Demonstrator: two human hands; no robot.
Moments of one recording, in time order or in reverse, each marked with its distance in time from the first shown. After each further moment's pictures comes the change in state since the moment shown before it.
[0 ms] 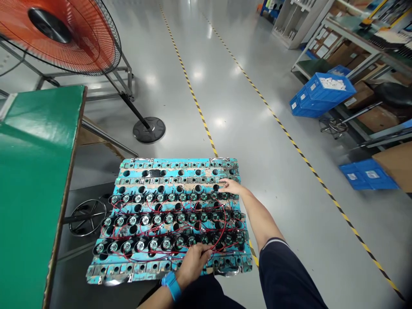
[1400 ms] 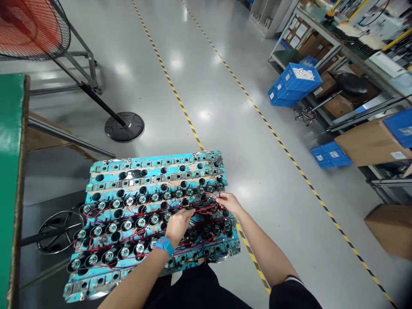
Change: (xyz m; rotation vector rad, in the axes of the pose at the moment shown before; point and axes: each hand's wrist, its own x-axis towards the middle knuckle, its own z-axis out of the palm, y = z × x) left_hand 0.072 -0.005 -0.049 0.611 0.235 0.197; right_hand -0.119 0.002 0.071 0.484 0.318 0.161
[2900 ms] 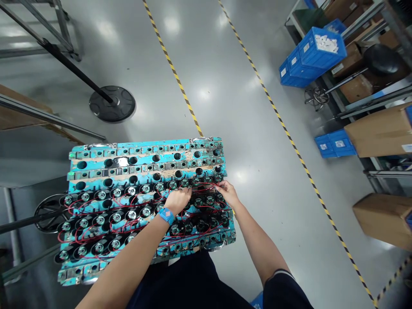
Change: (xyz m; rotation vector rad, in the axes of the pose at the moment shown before) left_hand 0.072 -0.004 -0.002 0.393 -0.241 0.131; right_hand 0.023 0.045 -0.006 0.125 0.149 -0.066
